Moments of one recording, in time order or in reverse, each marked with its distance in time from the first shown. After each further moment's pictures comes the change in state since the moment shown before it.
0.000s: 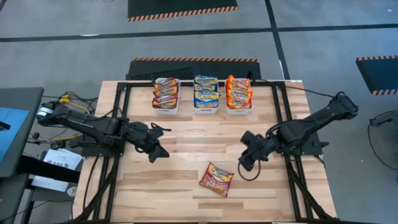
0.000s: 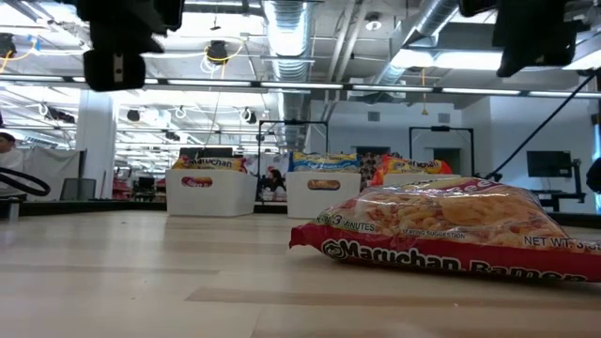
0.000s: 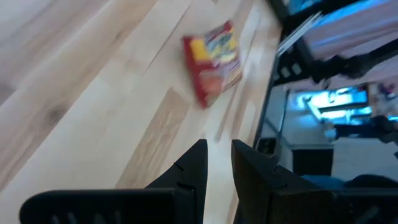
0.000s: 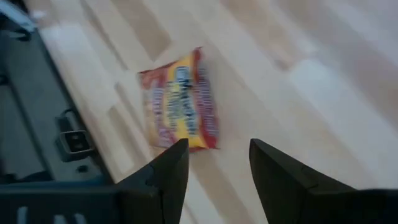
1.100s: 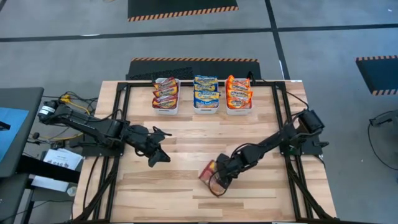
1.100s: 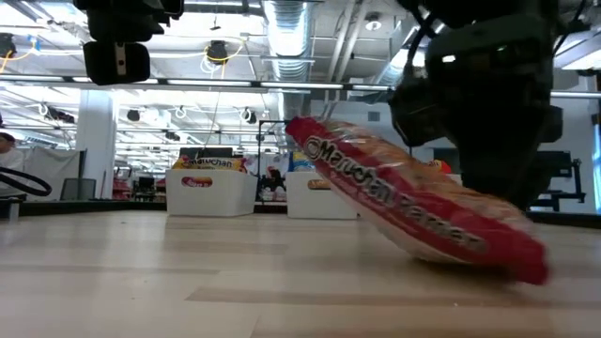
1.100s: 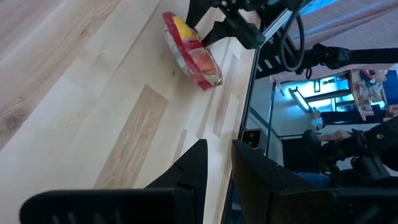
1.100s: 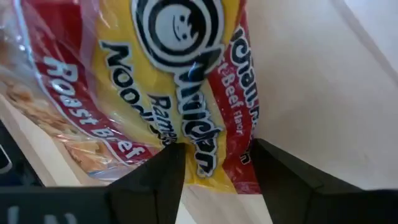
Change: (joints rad) left arm -0.050 0.034 0.000 0.080 0.014 0.009; right arm -0.027 0.604 -0.008 0.444 -0.240 -0.027
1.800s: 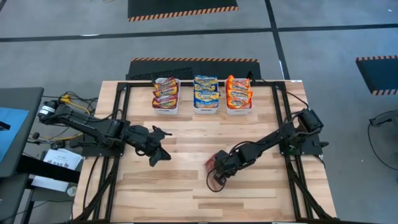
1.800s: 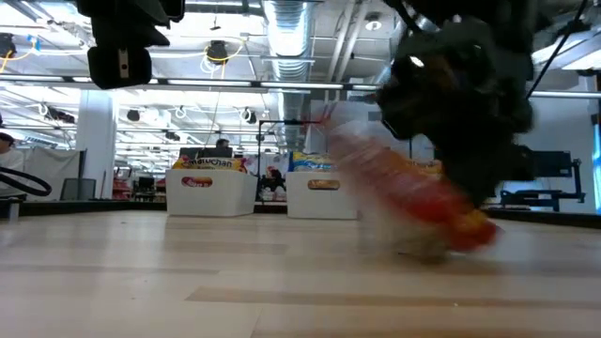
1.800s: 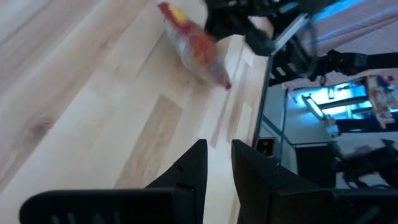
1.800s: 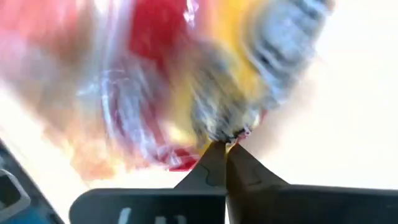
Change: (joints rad) left arm 0.000 0.000 0.000 -0.020 -0.057 0.027; right arm -0.033 -0.011 0.040 -0.036 0.024 0.082
